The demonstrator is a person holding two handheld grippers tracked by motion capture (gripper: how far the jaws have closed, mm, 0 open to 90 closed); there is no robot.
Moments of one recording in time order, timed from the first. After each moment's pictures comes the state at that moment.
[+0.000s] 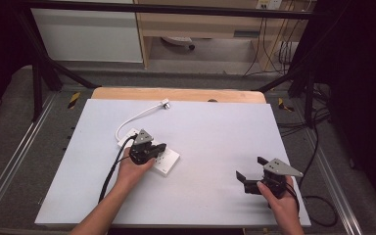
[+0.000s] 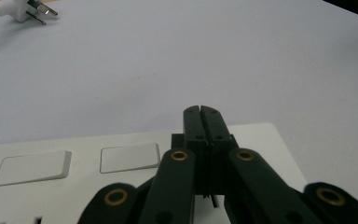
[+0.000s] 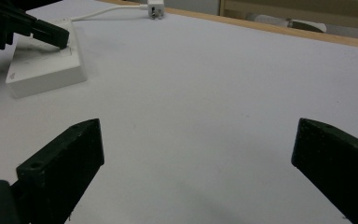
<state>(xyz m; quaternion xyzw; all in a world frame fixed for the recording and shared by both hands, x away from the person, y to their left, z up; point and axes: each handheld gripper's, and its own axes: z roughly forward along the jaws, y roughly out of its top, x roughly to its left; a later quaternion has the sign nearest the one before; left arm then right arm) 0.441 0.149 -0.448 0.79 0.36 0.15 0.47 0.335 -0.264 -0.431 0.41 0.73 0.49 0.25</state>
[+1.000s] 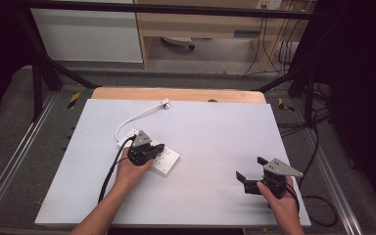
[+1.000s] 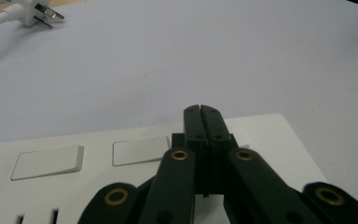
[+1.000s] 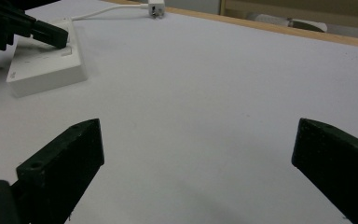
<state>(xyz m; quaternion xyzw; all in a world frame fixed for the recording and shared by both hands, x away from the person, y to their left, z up) 0.441 0.155 -0.452 0.79 0.35 0.16 0.47 0.335 -0.264 -0.431 0.41 0.73 0.48 0.25</state>
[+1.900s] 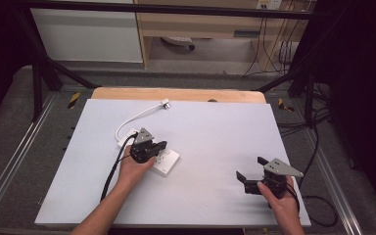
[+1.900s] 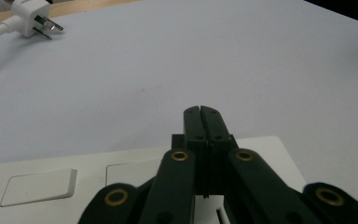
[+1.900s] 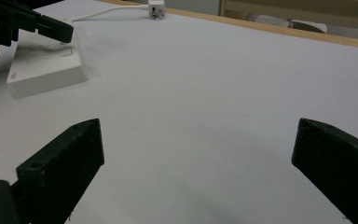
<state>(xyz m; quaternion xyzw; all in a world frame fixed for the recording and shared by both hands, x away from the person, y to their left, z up) 0.445 0.148 -0.445 0.78 0.36 0.16 0.48 0.335 -0.265 -0.431 0.41 0.73 0.49 0.25</state>
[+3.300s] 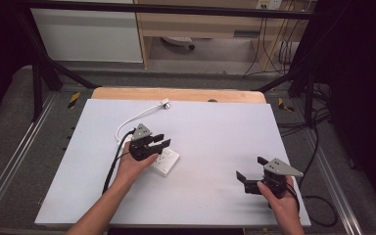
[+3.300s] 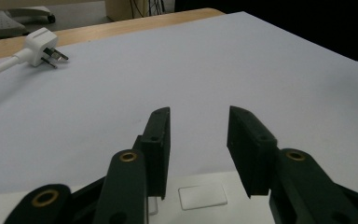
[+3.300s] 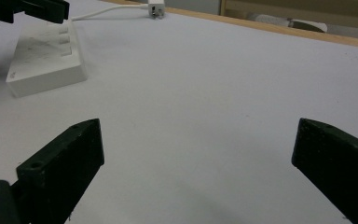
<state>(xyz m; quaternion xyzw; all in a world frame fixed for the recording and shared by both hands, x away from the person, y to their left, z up) 0.444 0.147 -0.426 0.76 0.36 0.16 0.52 0.335 -0.265 -0.431 0.41 0.73 0.49 0.25</state>
